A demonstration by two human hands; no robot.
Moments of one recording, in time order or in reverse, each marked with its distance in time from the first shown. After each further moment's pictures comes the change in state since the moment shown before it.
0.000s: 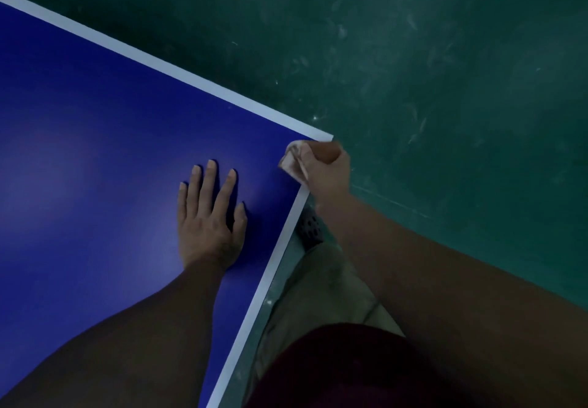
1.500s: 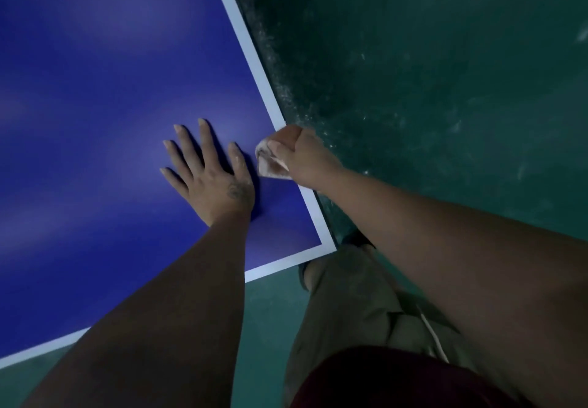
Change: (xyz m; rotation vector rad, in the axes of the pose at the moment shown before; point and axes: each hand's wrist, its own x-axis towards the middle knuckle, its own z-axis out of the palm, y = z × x) left_hand 0.143 0.064 0.017 0.060 0.306 -1.352; right_hand 0.088 -0.113 0.157 -1.500 -0.979 -0.317
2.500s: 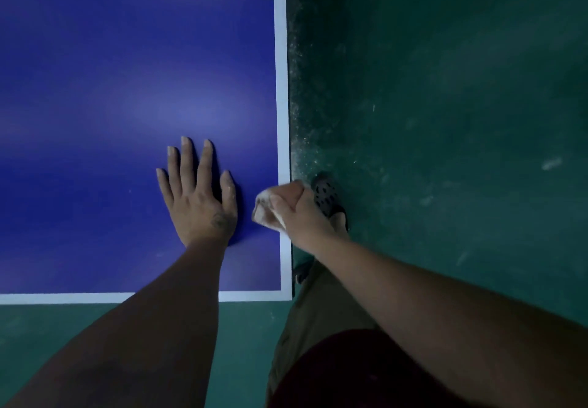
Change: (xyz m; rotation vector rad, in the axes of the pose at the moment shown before) left_hand -0.005 0.002 -0.006 -0.053 0.082 -0.034; right_hand -0.016 -0.008 -0.024 -0.123 -0.242 0.163
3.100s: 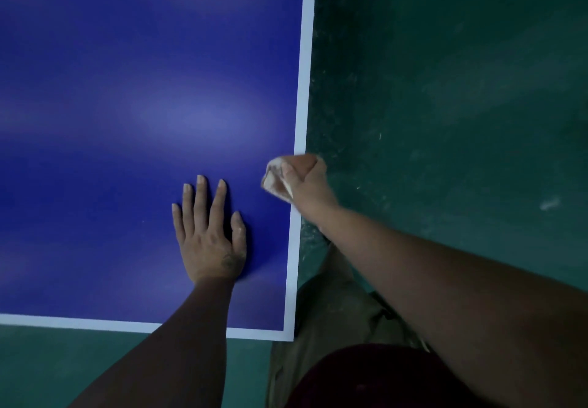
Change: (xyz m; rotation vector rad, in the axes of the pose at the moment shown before) left_hand 0.006 0.001 0.000 -0.025 -0.050 -0.028; right_hand 0.049 -0.106 -0.042 0.093 0.110 -0.072
